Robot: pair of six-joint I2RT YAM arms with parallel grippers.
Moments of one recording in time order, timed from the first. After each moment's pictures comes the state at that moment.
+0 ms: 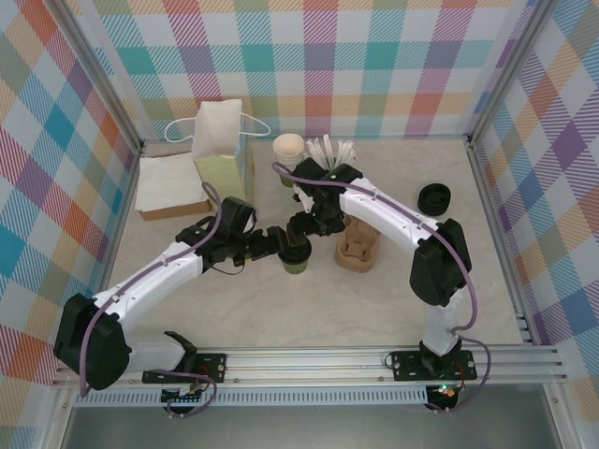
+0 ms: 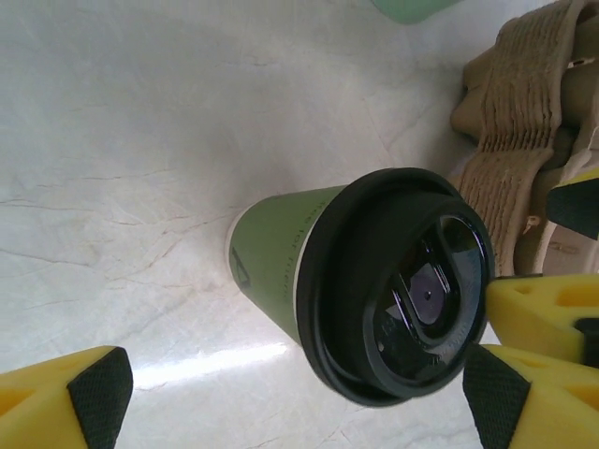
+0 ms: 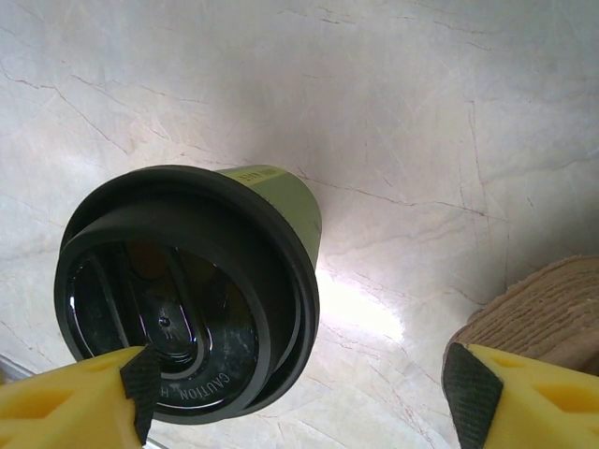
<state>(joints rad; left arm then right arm) -0.55 1.25 0.92 -0.59 0.18 -0.79 0.76 1.92 1.76 -1.18 -0.13 0.32</state>
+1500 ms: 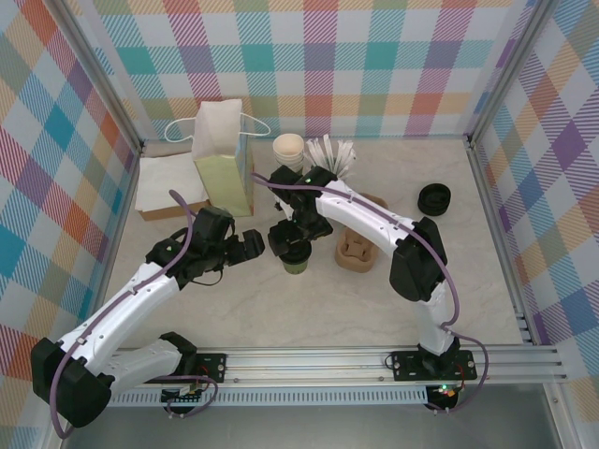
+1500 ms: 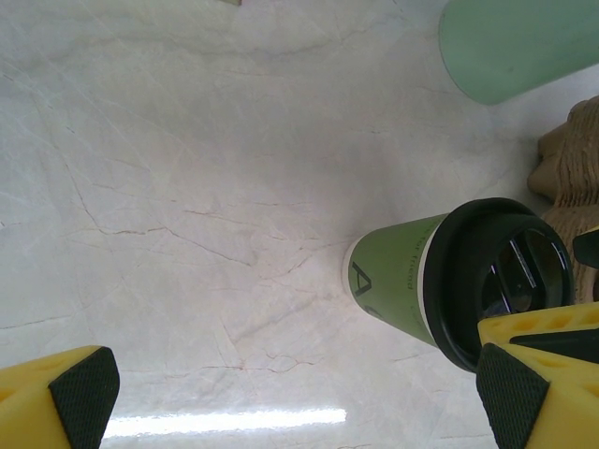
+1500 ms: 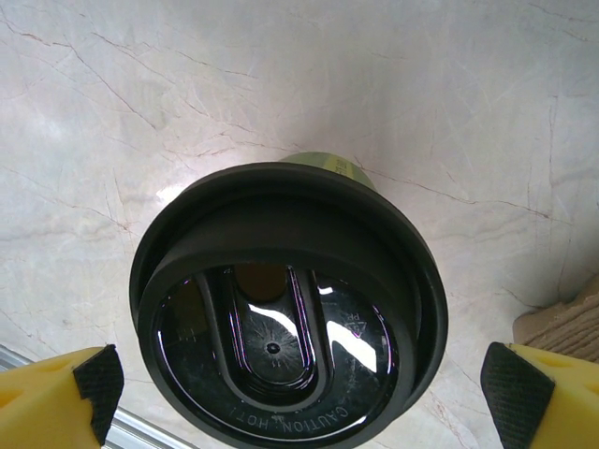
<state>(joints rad) -0.53 1.04 0.89 -0.77 -0.05 -0.76 0.85 2.05 1.94 -1.30 -0.09 0.33</state>
